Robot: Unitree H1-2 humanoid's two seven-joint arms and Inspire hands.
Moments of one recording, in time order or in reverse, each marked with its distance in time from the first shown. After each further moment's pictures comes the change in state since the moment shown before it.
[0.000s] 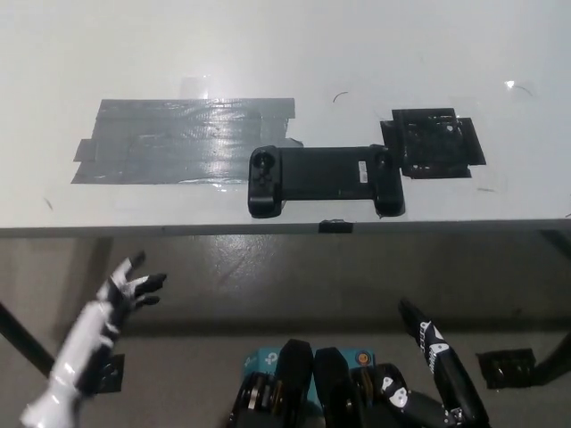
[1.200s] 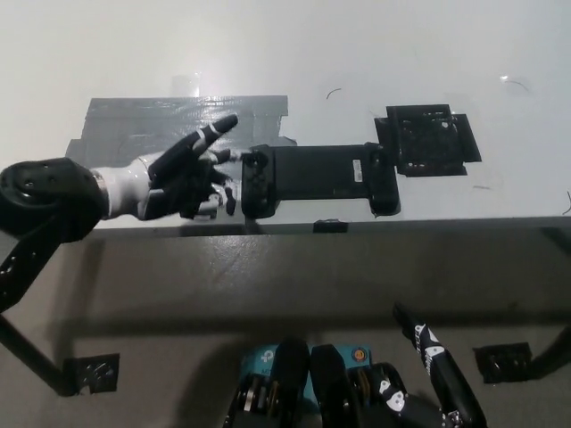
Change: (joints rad) left_arm -0.869 0.285 -0.579 0.526 -0.602 0.549 -0.381; right_arm -0.004 -0.007 0.009 -0.014 -0.026 0.000 0.012
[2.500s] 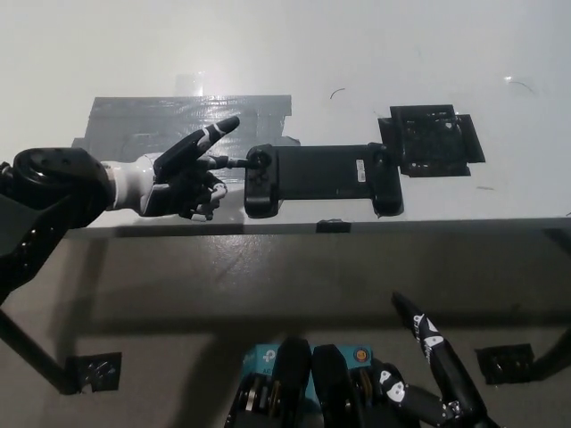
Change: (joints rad) left_arm -0.079 -0.049 -0.029 0.204 0.038 0.012 -0.077; right_arm -0.026 -0.012 -0.001 -0.004 -0.010 0.000 0.012
